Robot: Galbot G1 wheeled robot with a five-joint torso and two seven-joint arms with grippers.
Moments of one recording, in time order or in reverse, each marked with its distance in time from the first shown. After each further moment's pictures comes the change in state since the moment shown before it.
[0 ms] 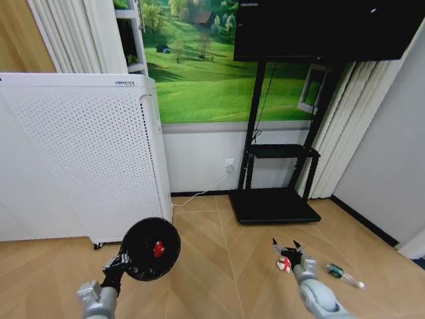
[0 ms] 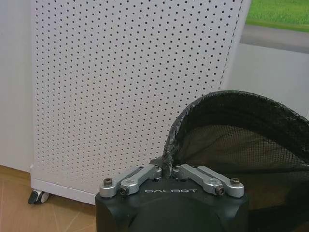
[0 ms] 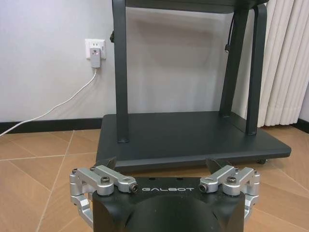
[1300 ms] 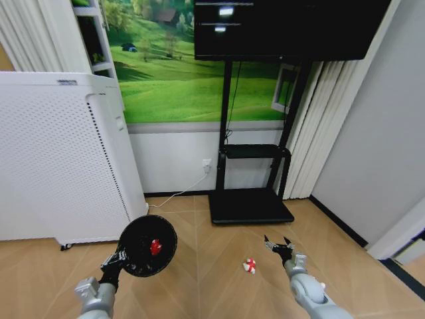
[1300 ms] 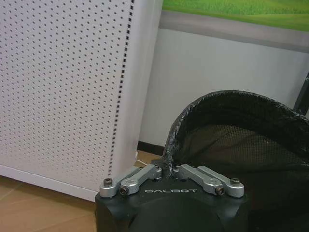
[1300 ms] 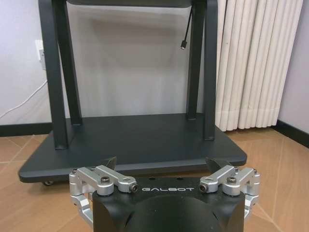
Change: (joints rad) left arm -0.037 0.003 -0.005 0.041 -0.013 -0.004 0.000; right arm 0.072 0.006 -0.073 -0.041 0.019 0.005 -0.015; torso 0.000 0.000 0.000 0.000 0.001
